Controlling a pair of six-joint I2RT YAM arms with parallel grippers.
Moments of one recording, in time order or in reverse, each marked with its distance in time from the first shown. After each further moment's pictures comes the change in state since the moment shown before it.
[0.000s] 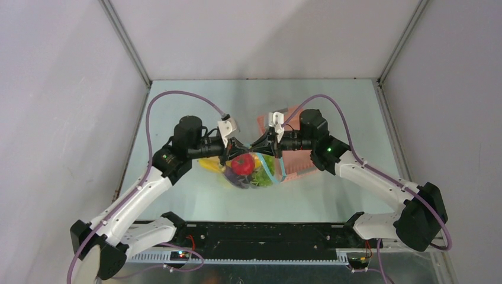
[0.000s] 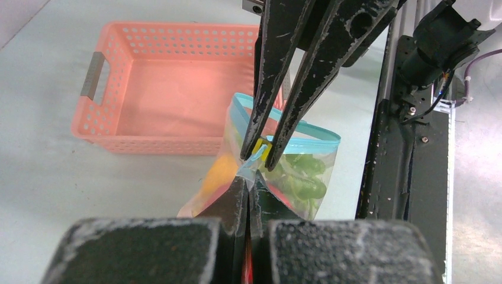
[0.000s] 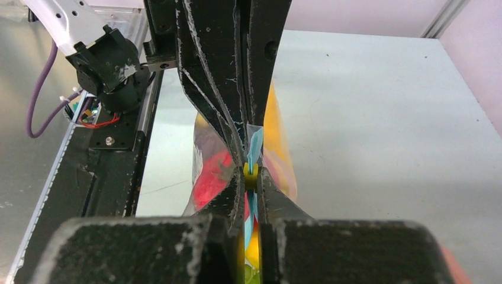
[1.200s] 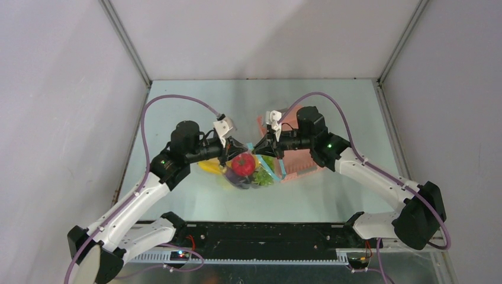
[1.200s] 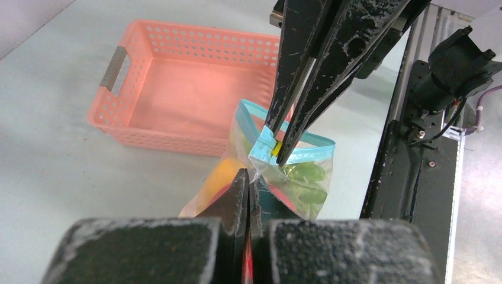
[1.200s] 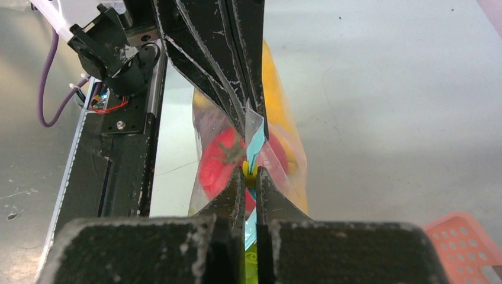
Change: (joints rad) left arm -0.009 -0.060 -0.050 0.060 -0.107 -0.091; right arm -0.021 0.019 0.051 -0.179 0.011 -0.011
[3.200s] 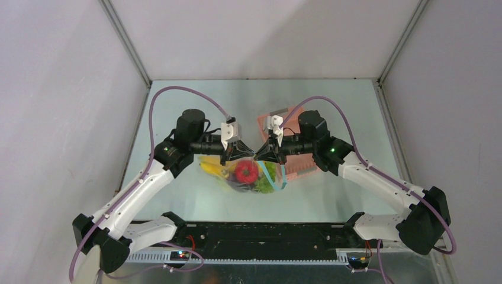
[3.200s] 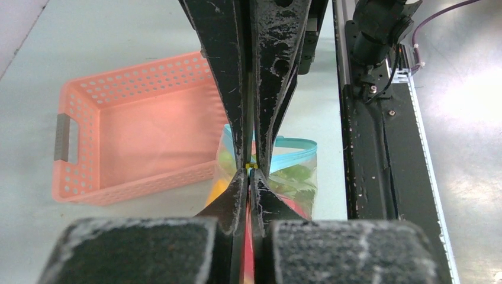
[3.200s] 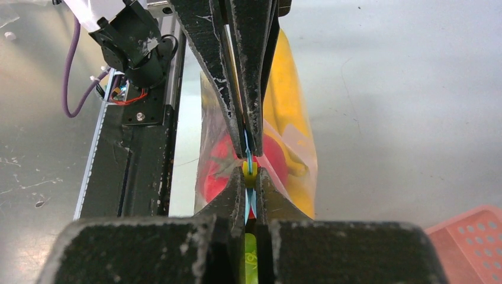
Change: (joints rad) left arm 0.014 0.126 0.143 -0.140 0.333 0.273; right arm 0.027 -0.053 -0.031 -0.038 -0.008 0.019
